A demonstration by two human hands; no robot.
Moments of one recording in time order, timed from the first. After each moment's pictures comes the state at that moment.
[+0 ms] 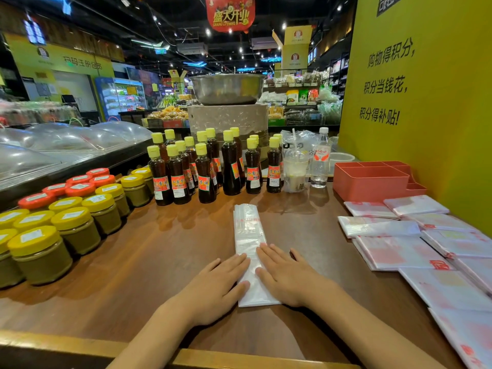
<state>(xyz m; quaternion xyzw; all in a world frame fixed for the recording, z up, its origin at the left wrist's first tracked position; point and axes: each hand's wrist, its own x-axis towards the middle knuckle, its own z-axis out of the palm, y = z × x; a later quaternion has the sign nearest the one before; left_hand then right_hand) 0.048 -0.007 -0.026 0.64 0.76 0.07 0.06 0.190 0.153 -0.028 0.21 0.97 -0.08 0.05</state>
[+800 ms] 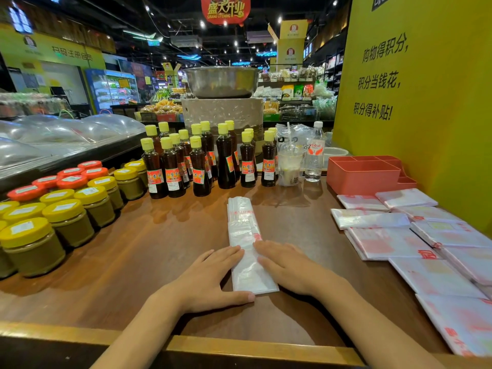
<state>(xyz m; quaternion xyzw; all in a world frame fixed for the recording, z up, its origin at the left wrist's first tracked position) 0.046 -0.011 -0.022 0.63 0.77 0.07 0.10 0.211 0.159 -0.022 0.18 0.96 -0.19 -0.05</state>
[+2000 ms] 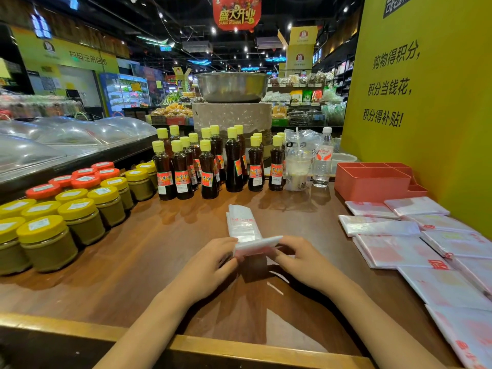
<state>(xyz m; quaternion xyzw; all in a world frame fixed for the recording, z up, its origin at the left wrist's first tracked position) 0.038 -0.010 -0.018 0.59 0.75 0.30 0.03 0.215 0.157 -0.005 0.12 0.88 -0.42 -0.21</state>
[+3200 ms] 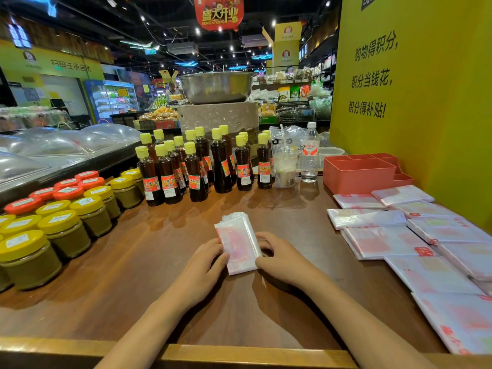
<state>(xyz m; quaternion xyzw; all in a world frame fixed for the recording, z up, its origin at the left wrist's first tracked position) 0.041 0.004 -0.028 0.57 0.75 0.34 0.05 0.199 0.158 -0.019 0.24 0.84 -0.45 -0.16</state>
